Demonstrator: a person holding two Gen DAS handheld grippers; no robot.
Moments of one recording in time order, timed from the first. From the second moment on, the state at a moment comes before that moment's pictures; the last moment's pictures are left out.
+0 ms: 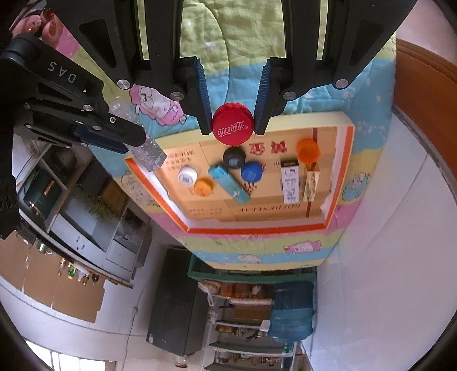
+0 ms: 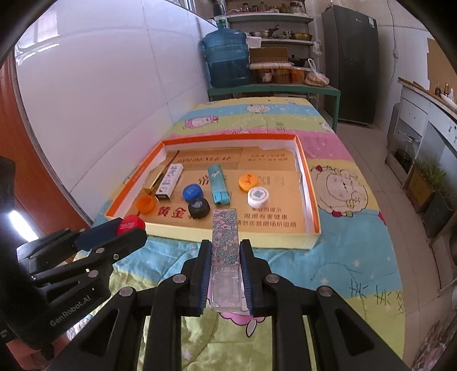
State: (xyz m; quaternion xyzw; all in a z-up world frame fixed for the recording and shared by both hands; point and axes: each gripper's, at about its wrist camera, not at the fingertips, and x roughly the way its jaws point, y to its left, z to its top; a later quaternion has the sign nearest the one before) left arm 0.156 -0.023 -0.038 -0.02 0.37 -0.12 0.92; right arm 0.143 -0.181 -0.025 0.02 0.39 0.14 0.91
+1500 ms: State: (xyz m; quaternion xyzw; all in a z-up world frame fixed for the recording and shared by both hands) left arm 0.332 -0.018 -0.055 -0.05 0.41 -0.07 0.91; right arm 0.312 -0.203 -0.020 0.01 0.40 0.15 0.90
